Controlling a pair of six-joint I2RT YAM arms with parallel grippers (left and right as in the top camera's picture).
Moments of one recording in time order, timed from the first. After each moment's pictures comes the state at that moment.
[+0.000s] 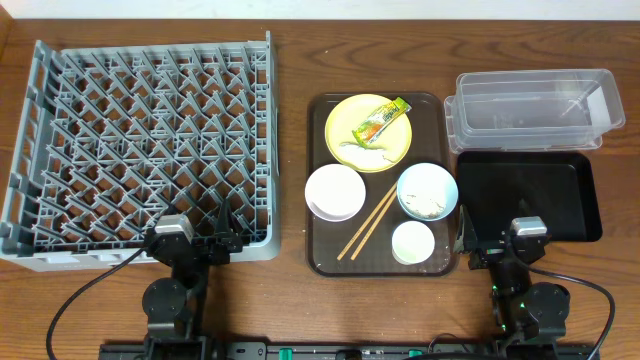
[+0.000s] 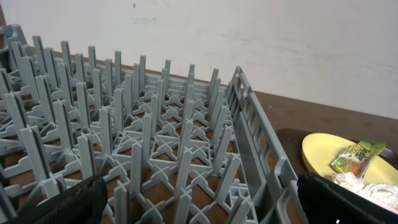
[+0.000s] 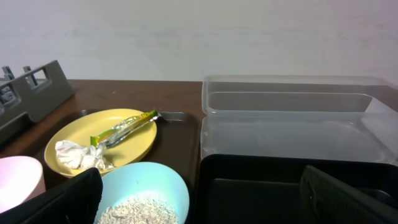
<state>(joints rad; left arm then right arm) 0.01 0.02 0.02 -0.11 0.02 -0.23 0.03 0.02 0.01 -0.07 -0.07 0.04</state>
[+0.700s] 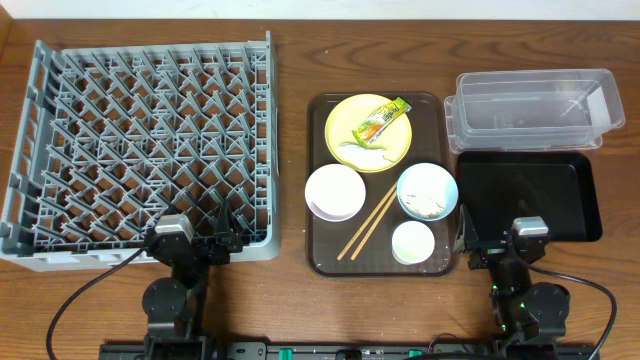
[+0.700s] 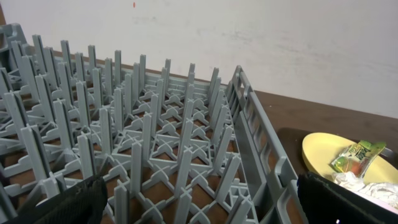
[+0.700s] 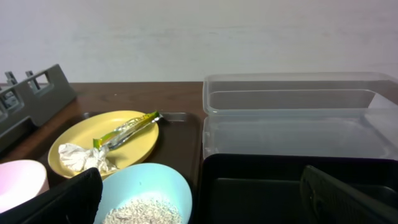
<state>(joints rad) 0.01 0.02 0.02 -0.11 0.02 -0.23 0.03 0.02 0.01 -0.07 -0.07 0.07</state>
